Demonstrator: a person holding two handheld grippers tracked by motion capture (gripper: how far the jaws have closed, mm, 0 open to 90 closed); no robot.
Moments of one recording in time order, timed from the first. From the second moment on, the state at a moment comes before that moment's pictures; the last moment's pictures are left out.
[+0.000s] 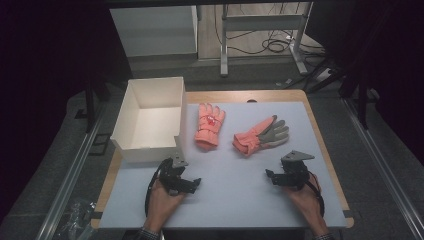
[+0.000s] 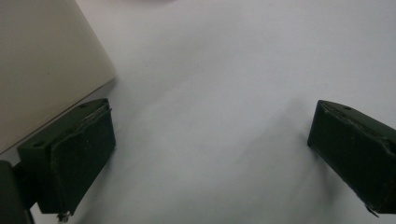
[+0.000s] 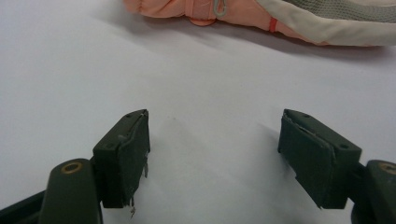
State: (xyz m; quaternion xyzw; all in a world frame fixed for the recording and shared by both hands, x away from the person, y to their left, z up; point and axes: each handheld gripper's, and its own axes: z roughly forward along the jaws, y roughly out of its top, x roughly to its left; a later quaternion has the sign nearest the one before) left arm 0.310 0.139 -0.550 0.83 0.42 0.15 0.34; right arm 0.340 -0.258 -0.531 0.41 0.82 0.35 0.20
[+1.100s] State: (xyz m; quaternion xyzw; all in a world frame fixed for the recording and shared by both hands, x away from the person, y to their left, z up) left arm 0.309 0.139 -0.550 0.83 0.42 0.15 0.34; right arm 0.411 -0.236 -0.474 0.45 0.80 0.35 0.20
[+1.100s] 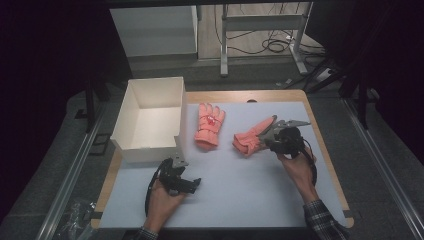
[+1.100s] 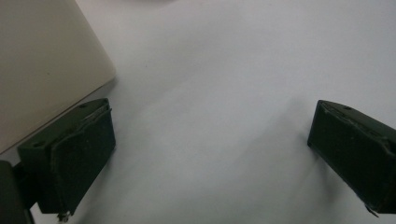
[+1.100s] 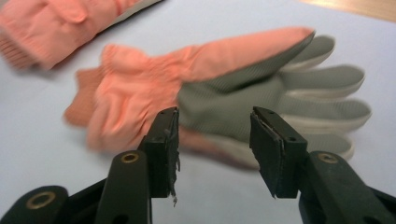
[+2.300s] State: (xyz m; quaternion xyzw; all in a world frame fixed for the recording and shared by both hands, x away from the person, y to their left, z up) left arm 0.309 0.139 -0.550 0.83 0.42 0.15 0.34; right arm 0.451 -0.228 -0.483 0.44 0.81 0.33 0.20
